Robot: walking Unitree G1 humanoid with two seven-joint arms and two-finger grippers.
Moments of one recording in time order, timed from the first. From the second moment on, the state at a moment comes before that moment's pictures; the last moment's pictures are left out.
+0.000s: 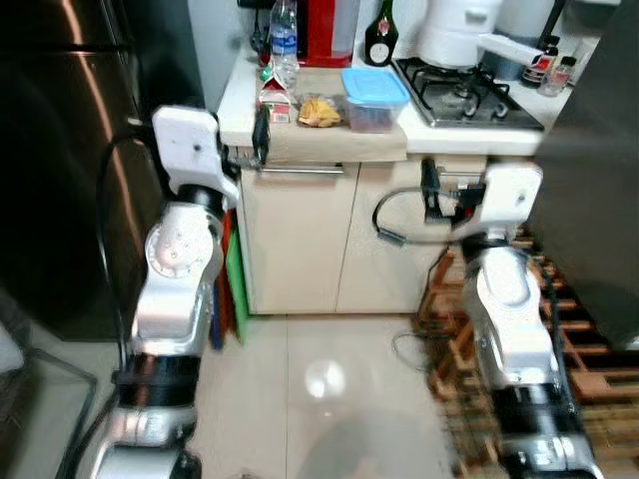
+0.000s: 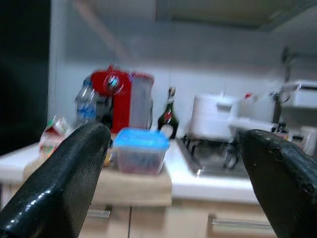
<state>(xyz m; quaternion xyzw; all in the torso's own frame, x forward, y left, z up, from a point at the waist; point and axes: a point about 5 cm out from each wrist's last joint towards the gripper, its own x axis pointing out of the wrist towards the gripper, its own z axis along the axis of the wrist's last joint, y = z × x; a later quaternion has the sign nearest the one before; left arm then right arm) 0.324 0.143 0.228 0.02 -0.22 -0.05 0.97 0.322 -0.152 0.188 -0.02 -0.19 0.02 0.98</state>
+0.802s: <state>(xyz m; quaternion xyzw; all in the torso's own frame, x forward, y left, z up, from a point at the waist) 0.328 0.147 0.221 0.03 -0.21 -0.05 0.98 0.322 -0.125 0.190 0.00 -0.20 0.06 0.98</state>
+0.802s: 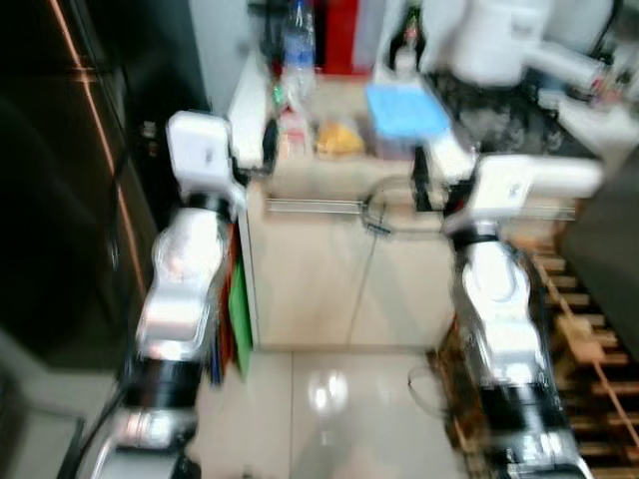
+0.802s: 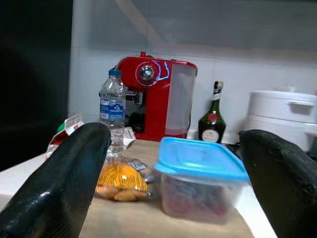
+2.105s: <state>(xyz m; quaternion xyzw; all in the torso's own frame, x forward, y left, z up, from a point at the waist) 0.393 0.167 0.369 -0.01 -0.30 -0.13 0.95 0.292 -0.143 0.214 0.00 -0.26 -0.03 0.96</state>
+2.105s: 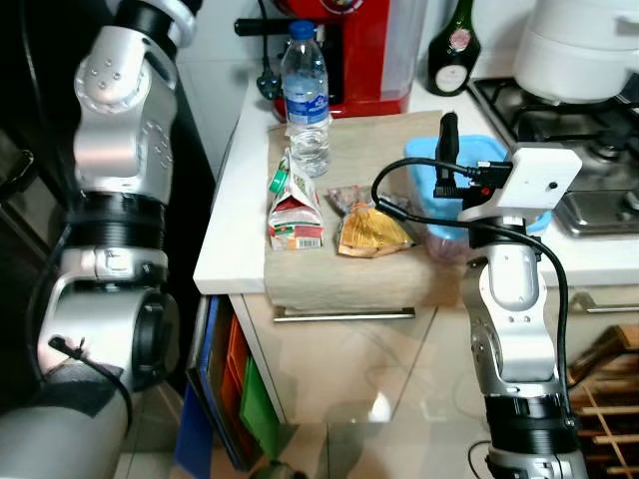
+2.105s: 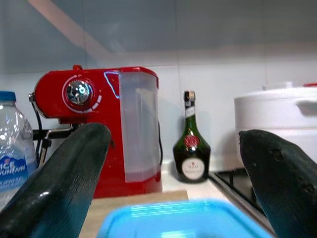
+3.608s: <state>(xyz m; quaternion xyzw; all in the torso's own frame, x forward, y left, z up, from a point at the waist) 0.423 0.157 0.345 -0.04 -0.19 -0.12 0.97 0.233 -0.146 0.213 -0.07 -0.22 -0.07 0.97</state>
